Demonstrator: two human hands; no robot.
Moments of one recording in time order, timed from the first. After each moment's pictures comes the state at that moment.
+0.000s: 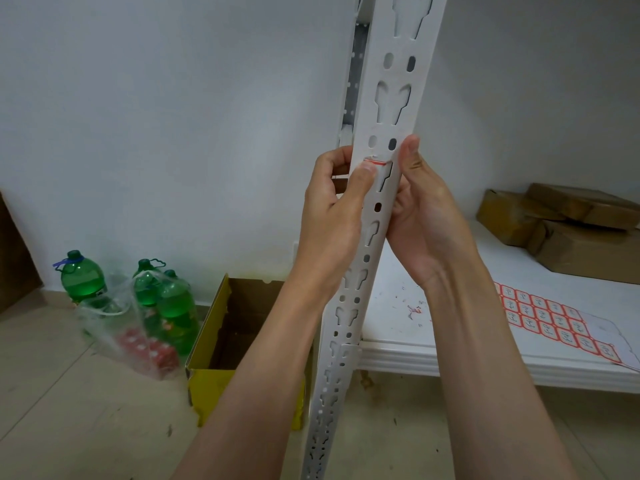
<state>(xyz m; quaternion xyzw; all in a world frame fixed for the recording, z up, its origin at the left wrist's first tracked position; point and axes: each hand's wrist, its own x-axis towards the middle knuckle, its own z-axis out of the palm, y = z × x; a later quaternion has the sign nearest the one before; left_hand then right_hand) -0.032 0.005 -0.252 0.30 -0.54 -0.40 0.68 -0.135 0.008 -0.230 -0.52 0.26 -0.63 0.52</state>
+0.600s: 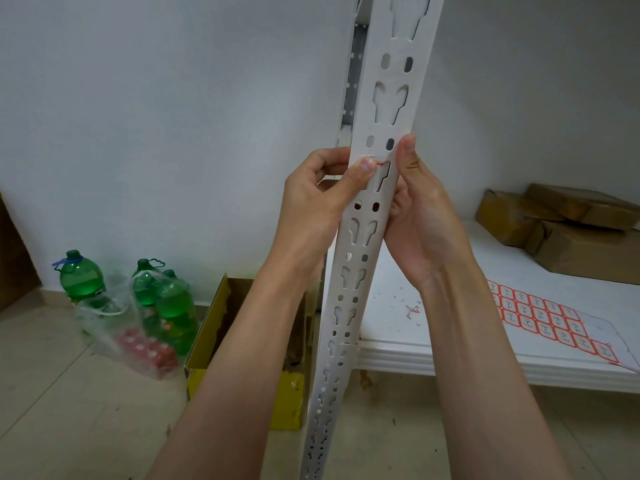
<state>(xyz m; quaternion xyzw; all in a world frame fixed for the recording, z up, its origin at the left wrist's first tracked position) -0.013 0.002 -0.244 0.29 -0.55 -0.42 0.66 -0.132 0.010 -0.231 -0.53 0.27 -0.63 0.50</state>
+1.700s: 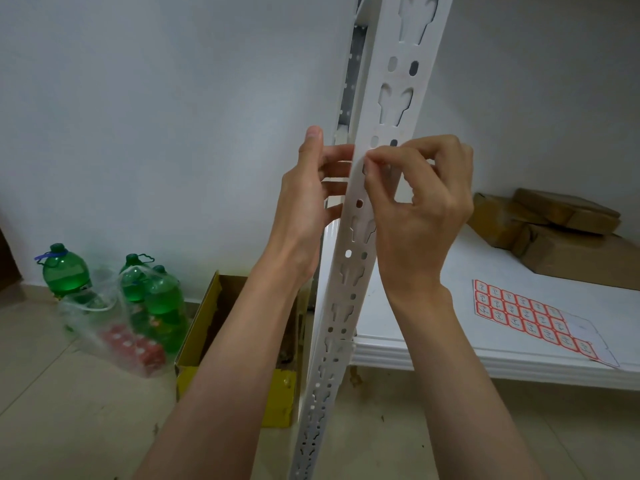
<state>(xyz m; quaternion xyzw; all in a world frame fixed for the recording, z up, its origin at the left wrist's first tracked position) -0.008 0.021 -0.231 0.31 -0.52 -0.48 0.63 -0.114 0.005 -0.246 -0.57 0.36 -0.68 -0.29</state>
